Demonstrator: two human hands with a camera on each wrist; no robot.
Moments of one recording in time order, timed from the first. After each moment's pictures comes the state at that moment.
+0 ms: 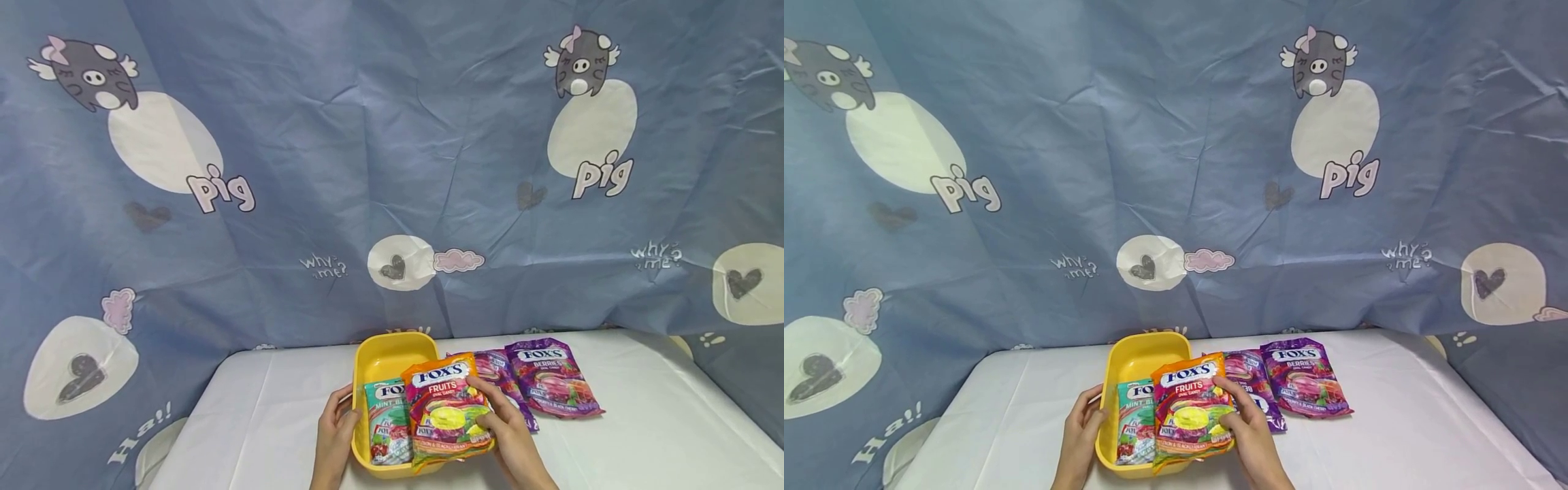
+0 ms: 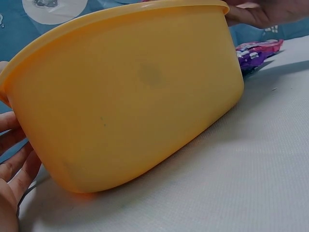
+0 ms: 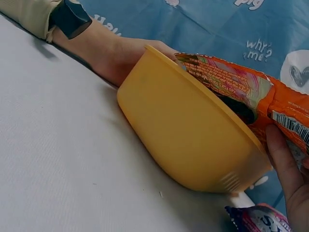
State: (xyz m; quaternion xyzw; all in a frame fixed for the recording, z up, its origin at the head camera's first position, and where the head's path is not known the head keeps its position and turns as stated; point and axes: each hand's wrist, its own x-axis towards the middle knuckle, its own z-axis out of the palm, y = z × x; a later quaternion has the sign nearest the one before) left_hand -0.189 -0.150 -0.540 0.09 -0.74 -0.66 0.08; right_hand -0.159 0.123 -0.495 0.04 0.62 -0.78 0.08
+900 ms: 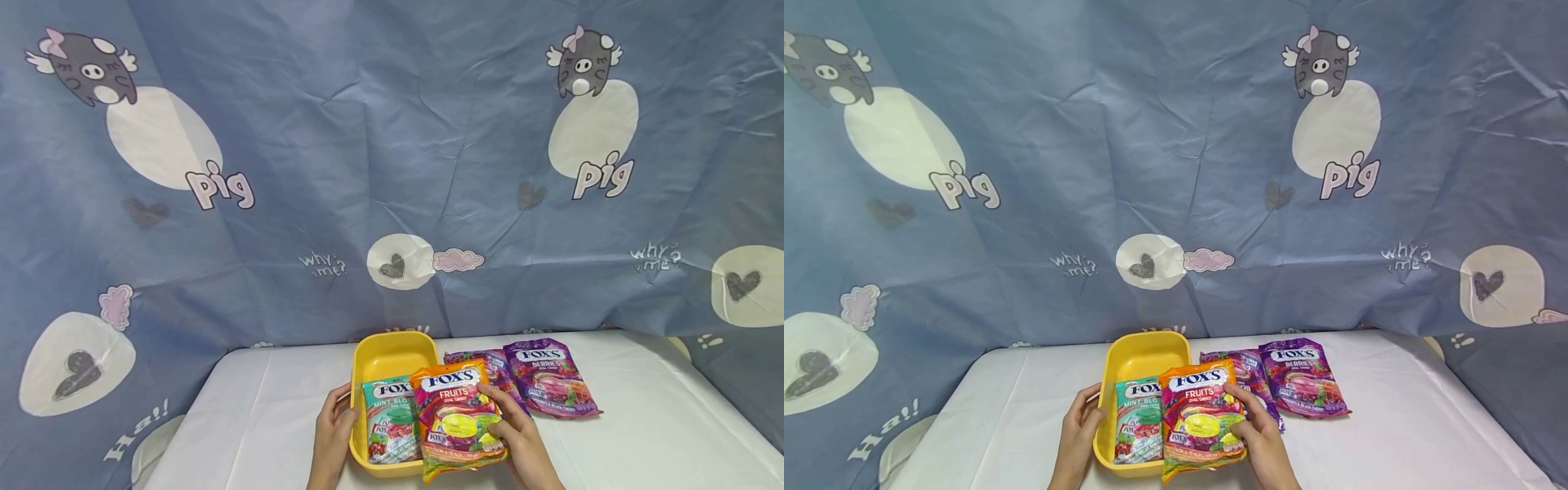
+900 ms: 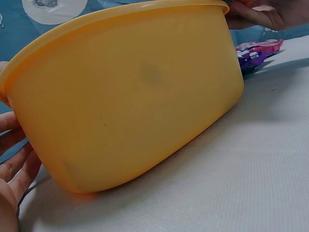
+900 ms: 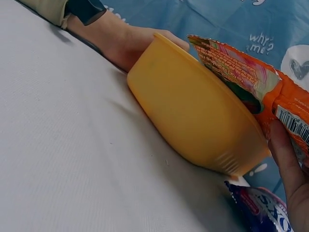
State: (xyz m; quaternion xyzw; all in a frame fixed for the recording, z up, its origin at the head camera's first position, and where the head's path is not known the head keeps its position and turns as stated) left_hand -0.189 -0.151 -0.541 0.08 -0.74 -0.66 0.08; right_hand -0.150 0.142 -0.500 0.04 0.63 -0.77 0.09
